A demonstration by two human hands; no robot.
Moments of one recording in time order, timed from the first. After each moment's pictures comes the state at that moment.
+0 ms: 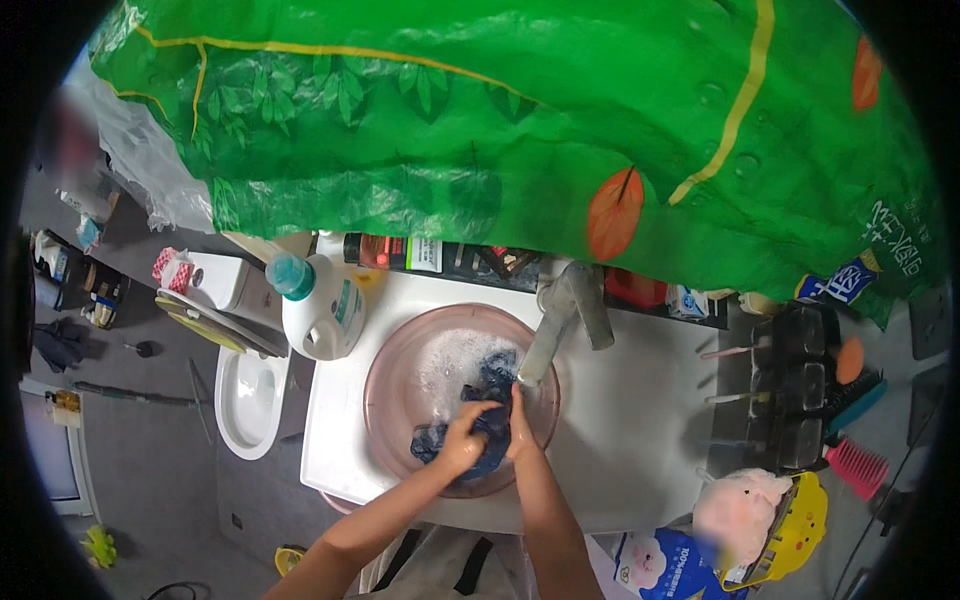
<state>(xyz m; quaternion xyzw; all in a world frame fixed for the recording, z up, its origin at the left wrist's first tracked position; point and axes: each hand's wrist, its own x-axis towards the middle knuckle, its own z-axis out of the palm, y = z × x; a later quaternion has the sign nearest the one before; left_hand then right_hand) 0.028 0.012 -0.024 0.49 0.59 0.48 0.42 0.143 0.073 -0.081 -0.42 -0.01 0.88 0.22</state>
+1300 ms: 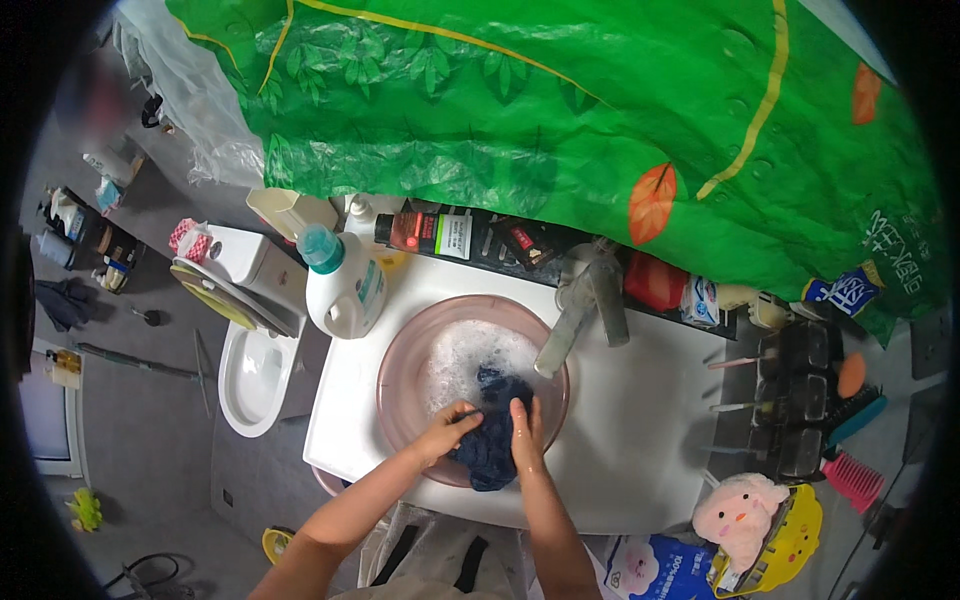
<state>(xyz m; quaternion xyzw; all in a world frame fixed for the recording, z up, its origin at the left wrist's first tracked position) -0.013 -0.011 0.019 0.19 0.60 0.36 0.69 0.133 0.038 0.006 -0.64 -0.44 0.57 0.26</state>
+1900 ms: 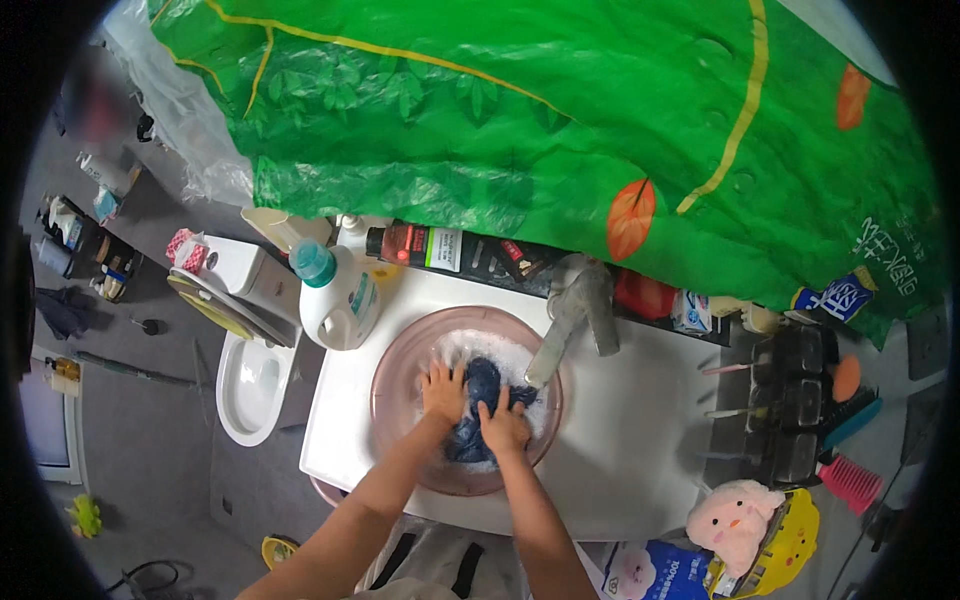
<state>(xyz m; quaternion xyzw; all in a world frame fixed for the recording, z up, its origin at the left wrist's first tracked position) -0.022 0.051 -0.085 0.57 0.81 0.01 0.14 0.109 0.062 -0.048 -0.63 -0.71 0.30 -0.10</state>
